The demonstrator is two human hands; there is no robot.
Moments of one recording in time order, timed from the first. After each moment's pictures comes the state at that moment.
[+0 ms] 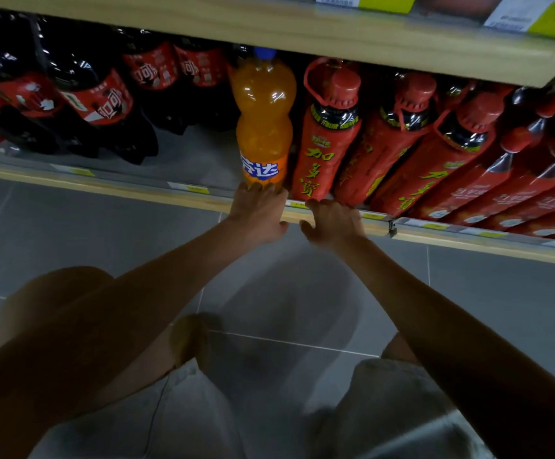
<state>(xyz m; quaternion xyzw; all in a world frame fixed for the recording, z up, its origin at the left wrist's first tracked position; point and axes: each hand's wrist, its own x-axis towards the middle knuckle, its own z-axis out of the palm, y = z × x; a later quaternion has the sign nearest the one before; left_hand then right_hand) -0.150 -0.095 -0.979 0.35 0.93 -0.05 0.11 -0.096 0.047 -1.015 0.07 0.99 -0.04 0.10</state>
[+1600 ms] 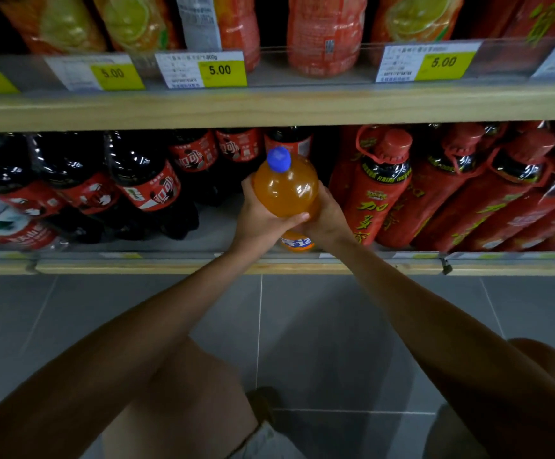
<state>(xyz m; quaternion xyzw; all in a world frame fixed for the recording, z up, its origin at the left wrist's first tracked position) -0.257 -0.161 -0.991 0.17 0.80 0.57 0.06 -0.211 -0.029 -1.004 0.14 0.83 -0.54 -0.09</state>
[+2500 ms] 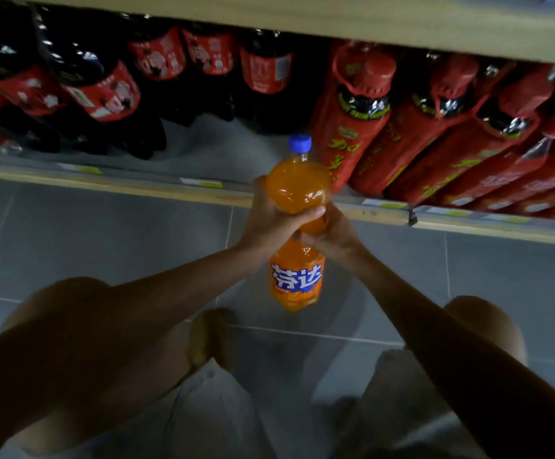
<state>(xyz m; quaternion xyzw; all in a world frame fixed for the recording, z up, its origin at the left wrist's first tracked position) -0.138 -0.118 -1.005 0.00 0.78 0.59 0.21 -0.085 0.008 -1.036 0.20 0.79 -0.57 0.08</state>
